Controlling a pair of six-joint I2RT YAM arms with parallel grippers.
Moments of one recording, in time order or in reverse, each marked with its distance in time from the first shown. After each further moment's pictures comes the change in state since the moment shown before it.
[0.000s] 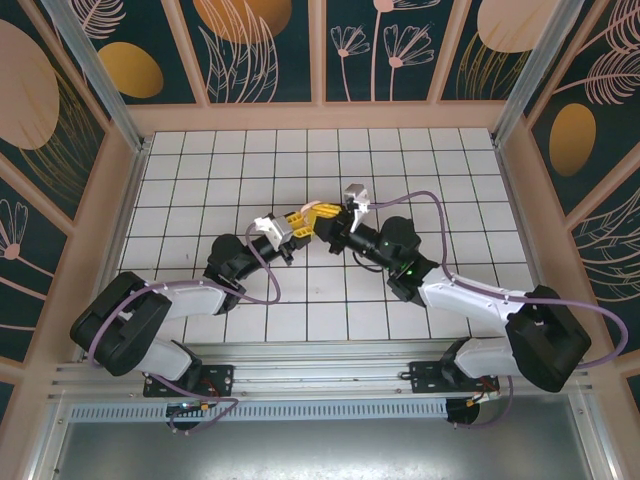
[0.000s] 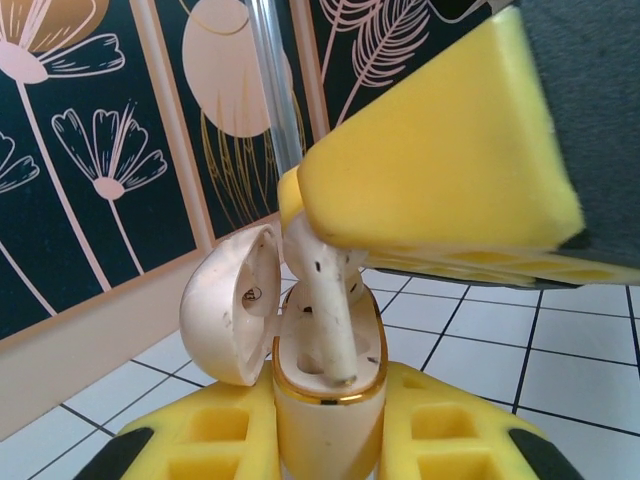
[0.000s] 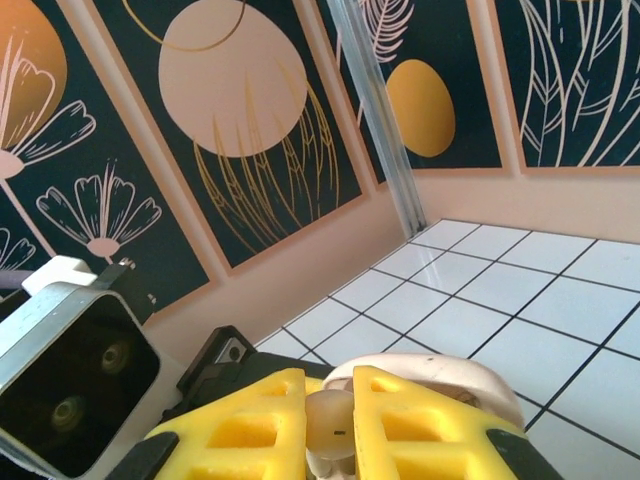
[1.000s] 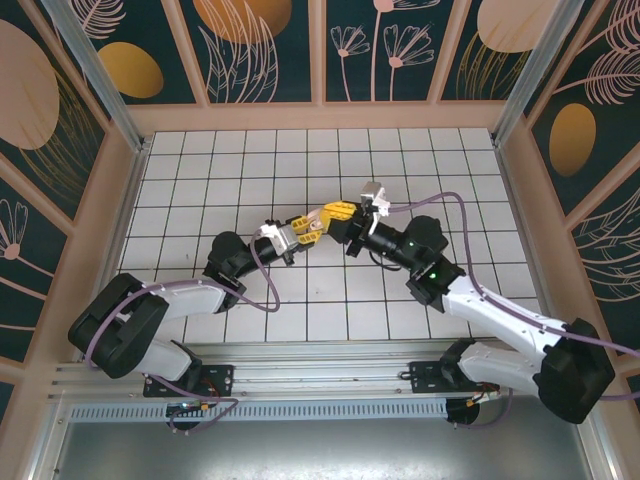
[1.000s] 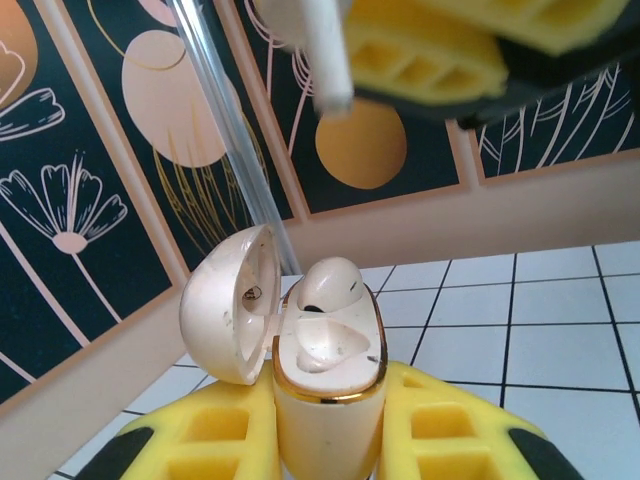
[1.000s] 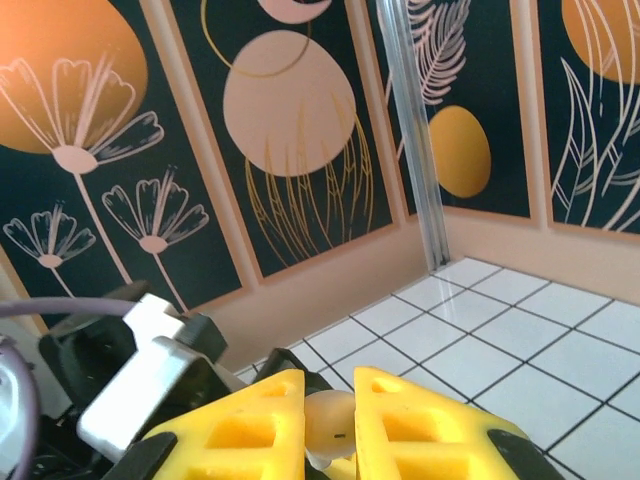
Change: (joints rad) left arm 0.001 -0.014 0.020 -0.035 0.112 0.169; right arm -0.051 -0.217 0.011 -0.149 -0.123 -0.086
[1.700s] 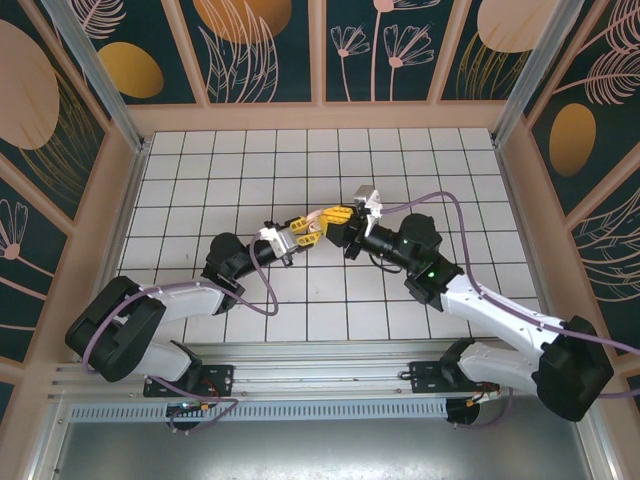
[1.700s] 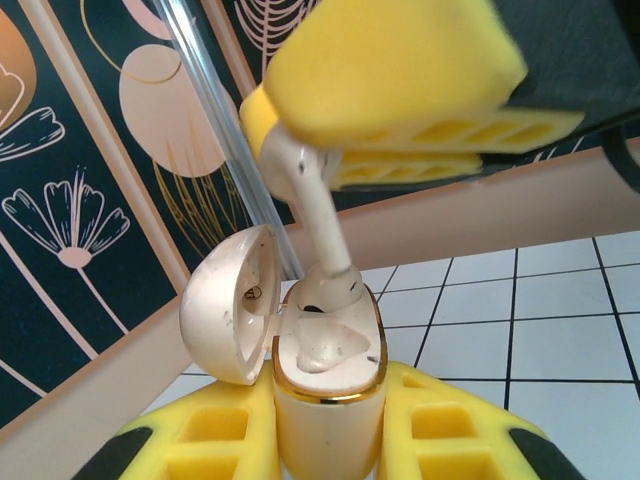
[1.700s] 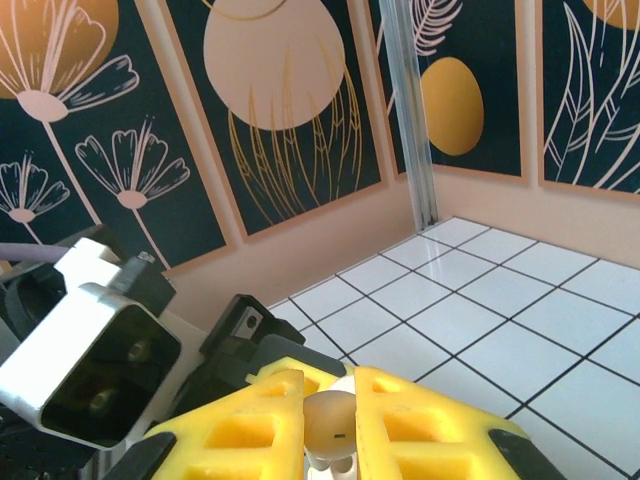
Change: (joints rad) left arm 0.000 -0.021 -0.012 -0.002 0.014 0.017; right arm 0.000 0.045 0.009 -0.081 -0.001 -0.050
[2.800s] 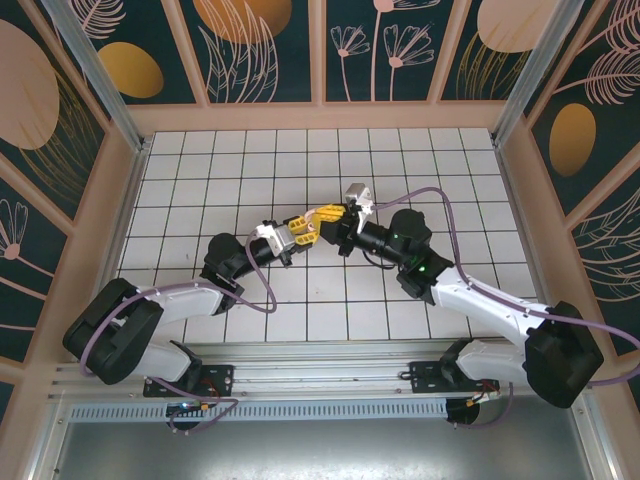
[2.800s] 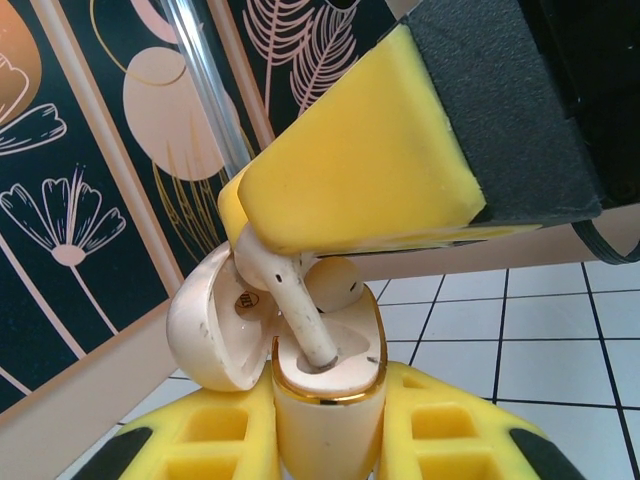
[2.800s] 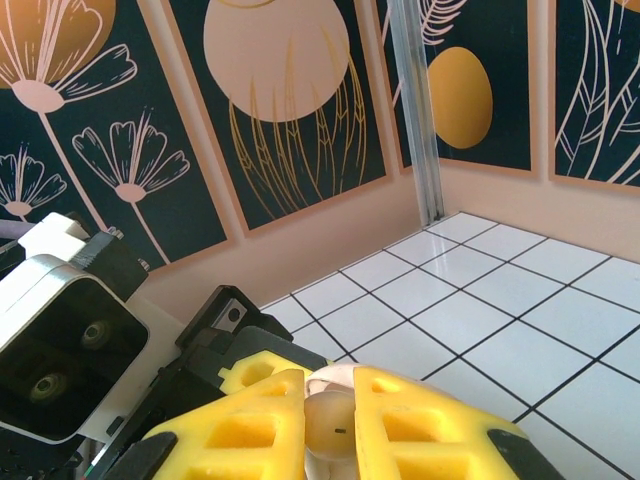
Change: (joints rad) left arm 0.000 -0.017 0.000 0.008 0.001 -0.070; right arm 0.001 0.072 0.021 0.048 -0.019 -0.001
